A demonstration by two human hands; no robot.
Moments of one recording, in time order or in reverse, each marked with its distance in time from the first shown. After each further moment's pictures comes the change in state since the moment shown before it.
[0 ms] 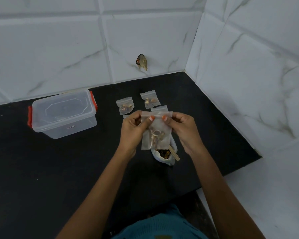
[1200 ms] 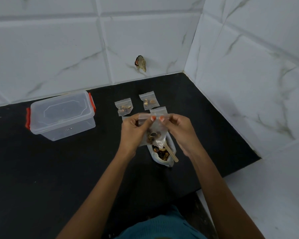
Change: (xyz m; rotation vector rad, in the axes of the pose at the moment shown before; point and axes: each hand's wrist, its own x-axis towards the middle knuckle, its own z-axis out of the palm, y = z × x) left_hand 0.003 -0.001 0.006 0.073 0.020 0.036; right_hand -0.001 -0.004 0.001 -0.091 -0.043 0.017
